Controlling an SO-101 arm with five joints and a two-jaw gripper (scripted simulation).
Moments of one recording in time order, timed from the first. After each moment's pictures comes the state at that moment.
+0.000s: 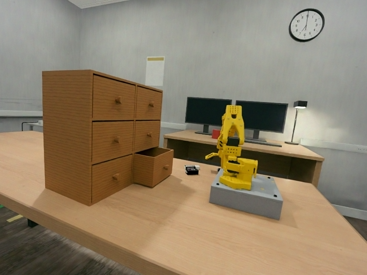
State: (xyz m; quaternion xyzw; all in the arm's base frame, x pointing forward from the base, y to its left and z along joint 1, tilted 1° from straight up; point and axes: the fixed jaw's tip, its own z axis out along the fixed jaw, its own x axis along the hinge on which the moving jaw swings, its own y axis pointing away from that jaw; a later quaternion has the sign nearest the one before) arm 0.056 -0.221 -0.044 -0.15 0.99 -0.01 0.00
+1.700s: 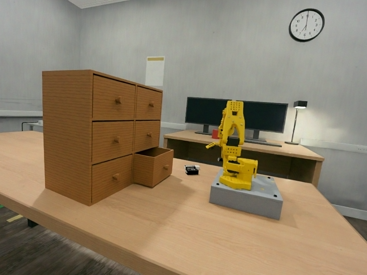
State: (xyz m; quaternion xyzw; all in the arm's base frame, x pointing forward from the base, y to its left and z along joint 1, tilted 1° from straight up) arm 0.056 -0.212 0.005 -0.19 0.98 0.00 0.00
